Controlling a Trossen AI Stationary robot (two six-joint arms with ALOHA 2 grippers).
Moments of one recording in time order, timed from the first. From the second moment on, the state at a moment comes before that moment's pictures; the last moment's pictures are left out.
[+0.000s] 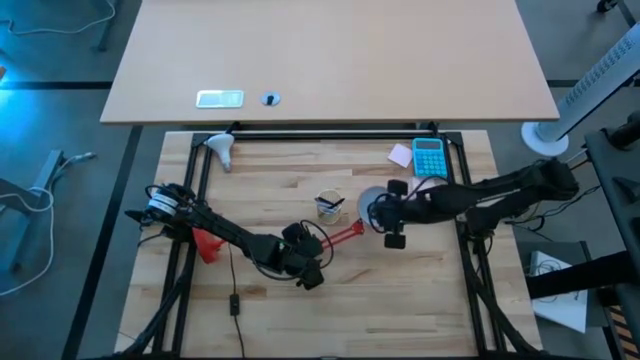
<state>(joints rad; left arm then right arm) -0.35 1.91 1.12 -0.32 -0.46 -0.67 0.14 1.25 0.84 -0.62 0.30 0.05</state>
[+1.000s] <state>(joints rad) -0.32 1.59 1.34 -0.85 -0.51 -0.94 0.18 0.91 0.99 -0.76 0.43 0.24</state>
